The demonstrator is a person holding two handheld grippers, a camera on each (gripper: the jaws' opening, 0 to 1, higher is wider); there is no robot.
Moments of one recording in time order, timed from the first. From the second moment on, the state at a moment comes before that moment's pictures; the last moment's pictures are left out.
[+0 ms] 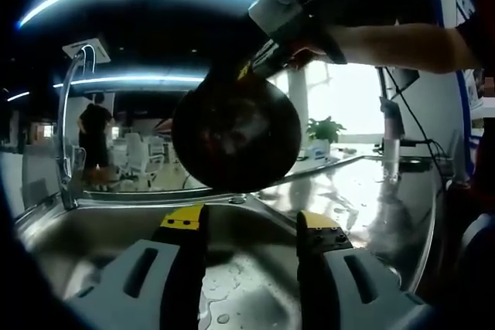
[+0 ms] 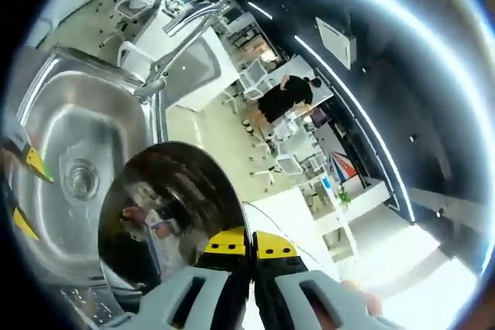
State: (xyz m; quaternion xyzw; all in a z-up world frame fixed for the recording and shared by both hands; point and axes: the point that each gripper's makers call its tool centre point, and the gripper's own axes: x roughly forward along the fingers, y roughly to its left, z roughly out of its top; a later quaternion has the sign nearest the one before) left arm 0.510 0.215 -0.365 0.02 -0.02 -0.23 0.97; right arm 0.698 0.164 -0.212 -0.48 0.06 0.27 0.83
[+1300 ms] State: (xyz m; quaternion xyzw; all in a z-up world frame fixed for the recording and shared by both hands) left arm 0.511 0.216 -0.366 0.02 -0.02 -0.23 0.97; right arm 0.704 0.076 -0.234 -0.27 0.19 0.26 0.91
